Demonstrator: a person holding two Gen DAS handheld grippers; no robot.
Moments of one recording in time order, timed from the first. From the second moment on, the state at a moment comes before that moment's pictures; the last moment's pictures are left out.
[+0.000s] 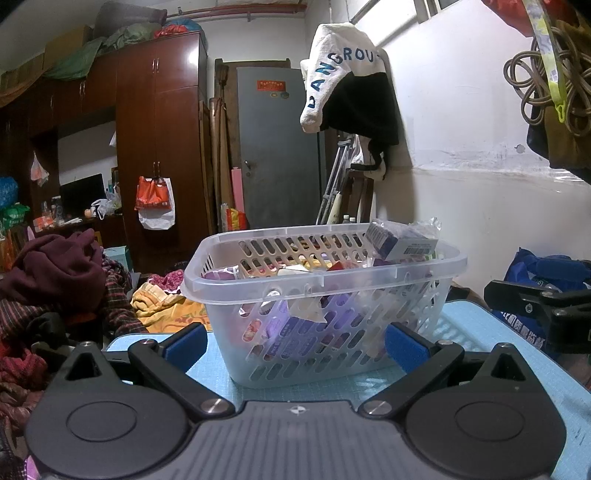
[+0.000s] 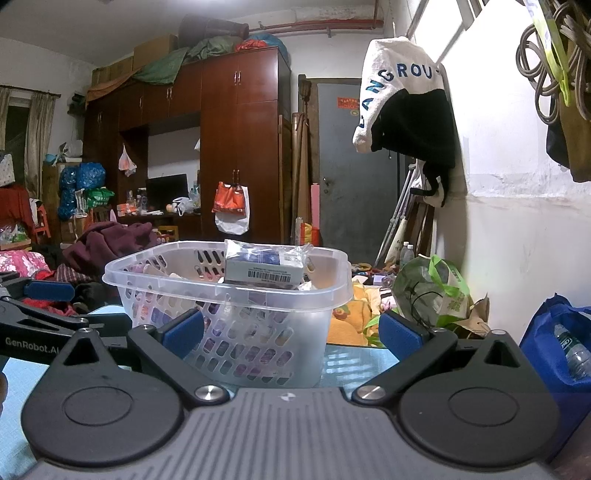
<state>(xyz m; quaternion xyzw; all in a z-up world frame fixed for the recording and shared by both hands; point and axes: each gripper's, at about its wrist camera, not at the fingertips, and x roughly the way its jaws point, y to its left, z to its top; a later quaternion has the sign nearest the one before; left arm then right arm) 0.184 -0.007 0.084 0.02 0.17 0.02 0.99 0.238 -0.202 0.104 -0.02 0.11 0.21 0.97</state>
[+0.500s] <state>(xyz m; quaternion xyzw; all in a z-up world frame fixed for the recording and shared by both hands) 0.190 -0.006 0.085 0.02 0.17 0.03 0.98 0.237 -0.202 0.105 -0.03 0.11 0.21 0.97</state>
